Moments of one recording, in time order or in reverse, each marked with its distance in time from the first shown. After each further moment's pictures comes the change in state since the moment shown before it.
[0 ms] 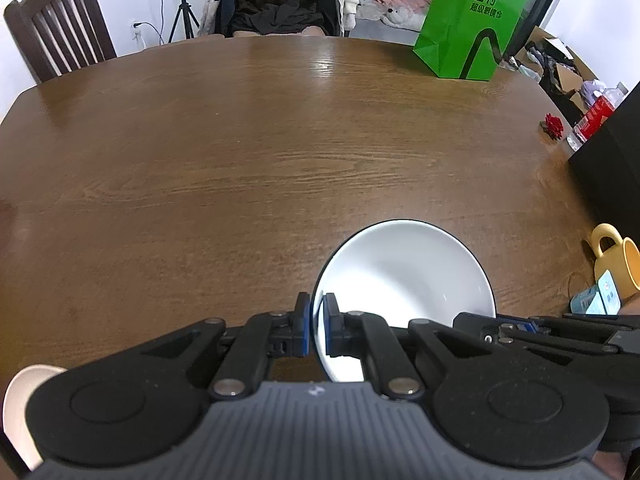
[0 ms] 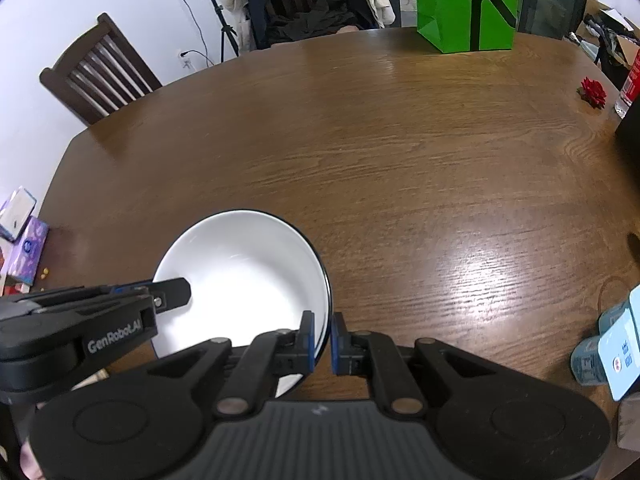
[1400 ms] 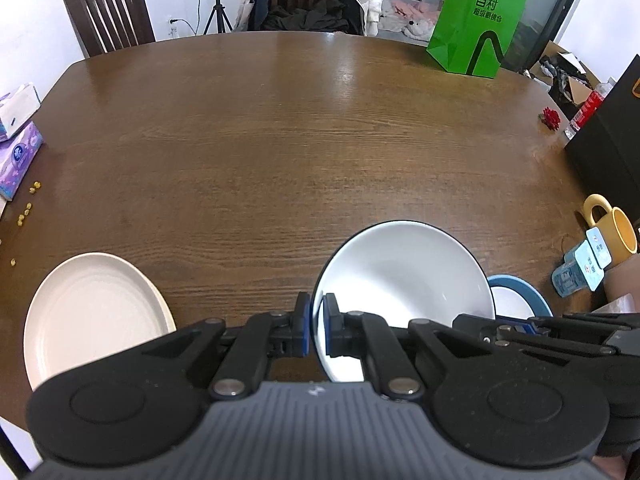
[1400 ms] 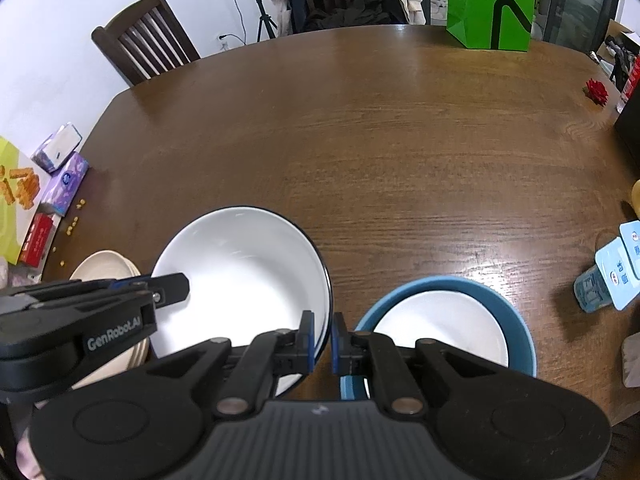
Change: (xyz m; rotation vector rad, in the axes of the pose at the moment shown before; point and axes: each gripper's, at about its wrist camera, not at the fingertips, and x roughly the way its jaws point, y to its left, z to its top) left arm -0.068 0.011 -0.095 -0.050 -0.038 0.045; right arm -0.048 0.030 -0.098 -0.092 -0.002 0.025
